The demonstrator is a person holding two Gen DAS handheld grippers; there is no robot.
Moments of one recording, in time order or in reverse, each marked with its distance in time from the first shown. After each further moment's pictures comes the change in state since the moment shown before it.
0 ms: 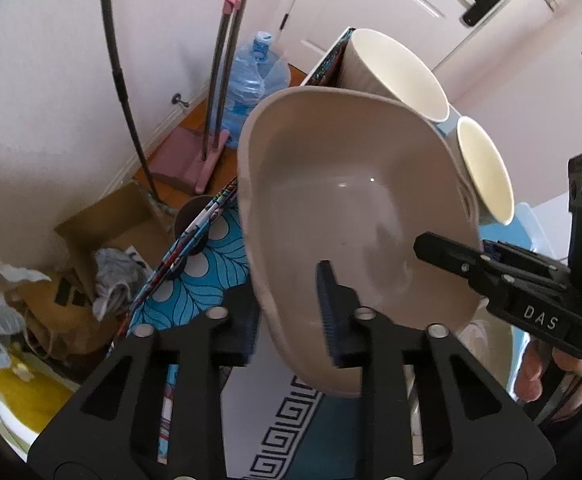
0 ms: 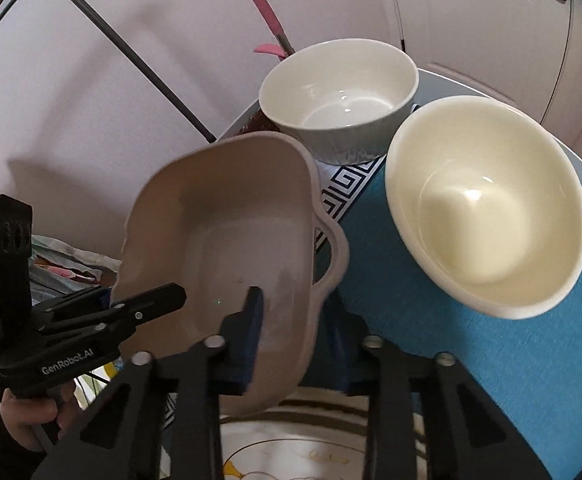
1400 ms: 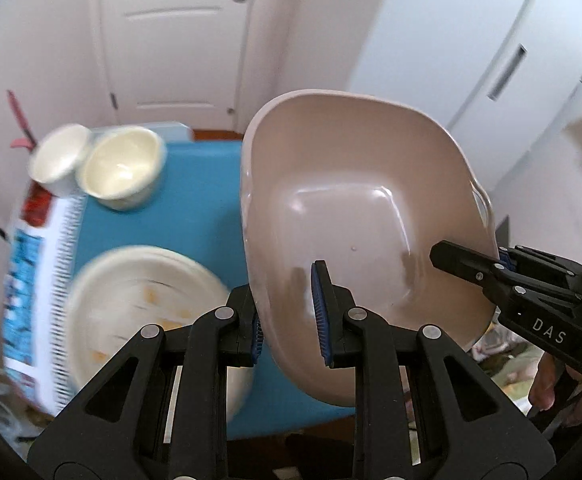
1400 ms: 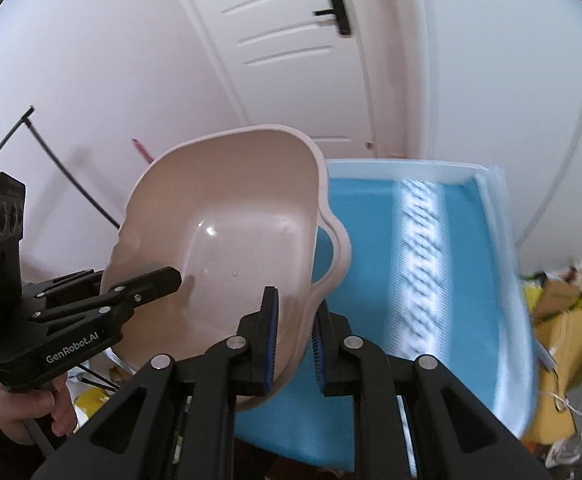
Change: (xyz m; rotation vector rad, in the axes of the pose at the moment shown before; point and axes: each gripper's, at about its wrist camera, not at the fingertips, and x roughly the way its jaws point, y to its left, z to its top) left arm -0.074 -0.302 -0.147 0.579 -0.061 -0.196; right arm -0.285 -0.097 -0.240 0.361 -0.378 -0.304
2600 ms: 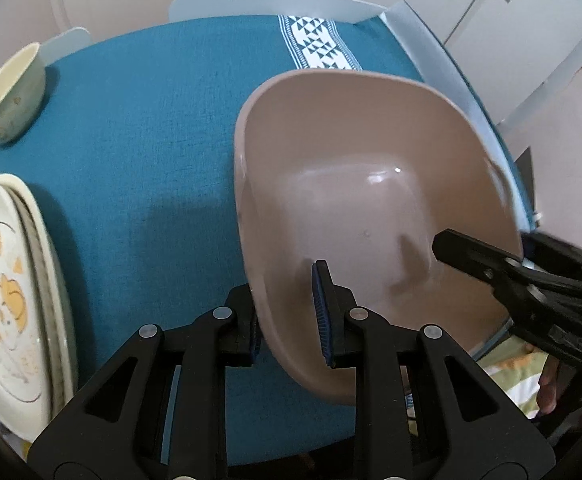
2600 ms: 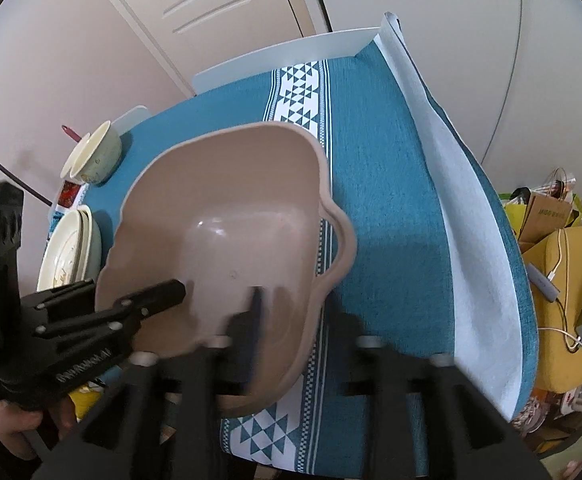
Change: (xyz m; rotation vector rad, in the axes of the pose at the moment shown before) left arm 0.138 -0.064 -0.053 0.060 0.229 0.045; right arm 0.063 -0.115 -0.068 0.163 0.134 -0.039
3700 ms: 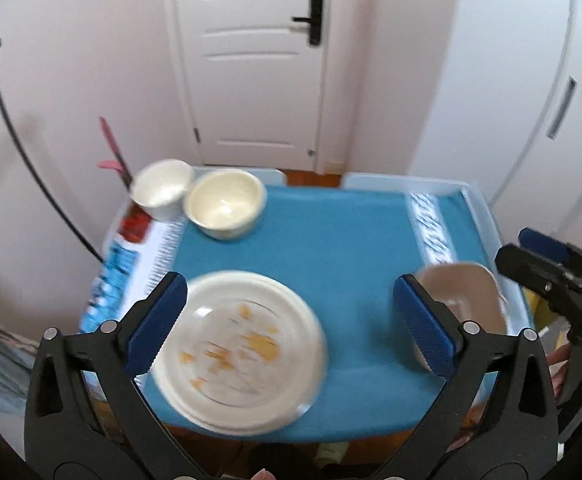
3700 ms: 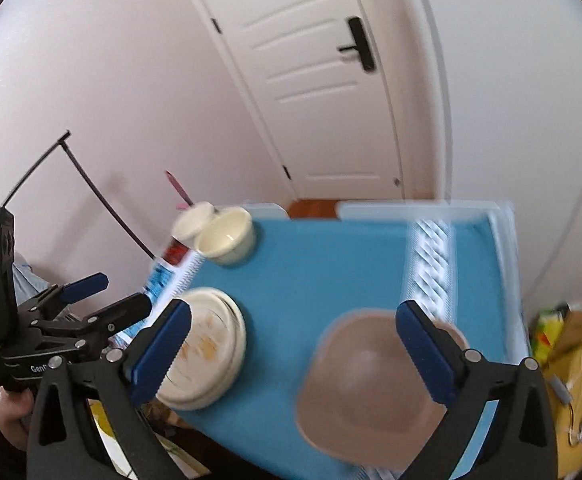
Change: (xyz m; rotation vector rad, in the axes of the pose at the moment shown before) left arm -0.218 0.106 0.003 -0.165 -0.392 0.286; right arm -0.096 0.132 0.059 -0.231 -0.284 0.196
